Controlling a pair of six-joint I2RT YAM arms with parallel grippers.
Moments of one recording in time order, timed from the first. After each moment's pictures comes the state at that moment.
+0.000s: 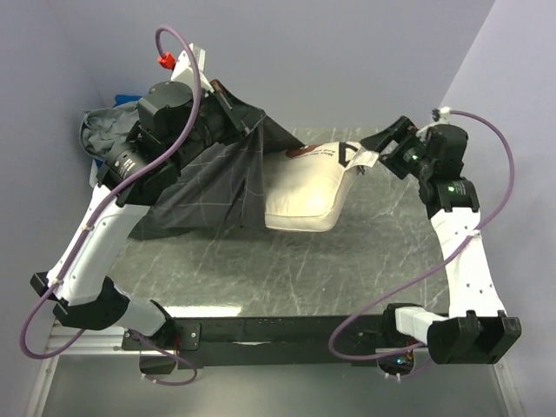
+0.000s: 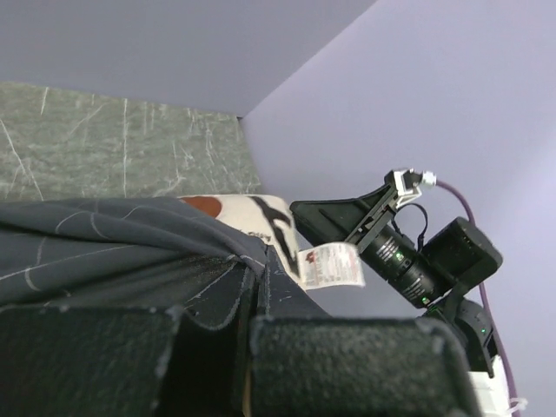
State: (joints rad) left arm -0.74 1.44 2.10 -0.73 -0.13 -0.78; right arm 0.01 1.16 1.30 -0.47 -0.34 0.72
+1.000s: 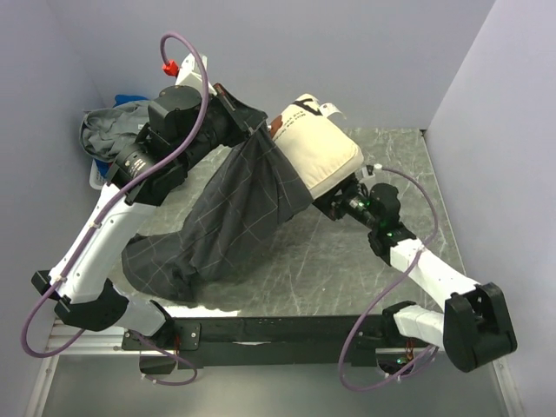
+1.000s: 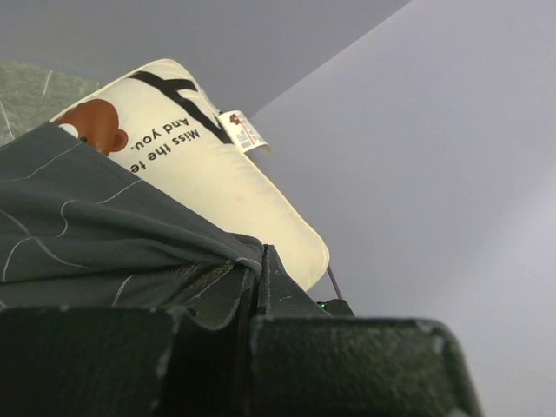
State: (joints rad) left arm -0.73 1.43 2.01 -0.68 -0.17 -0.86; right arm 0.31 1.12 0.56 0.42 -0.43 1.26
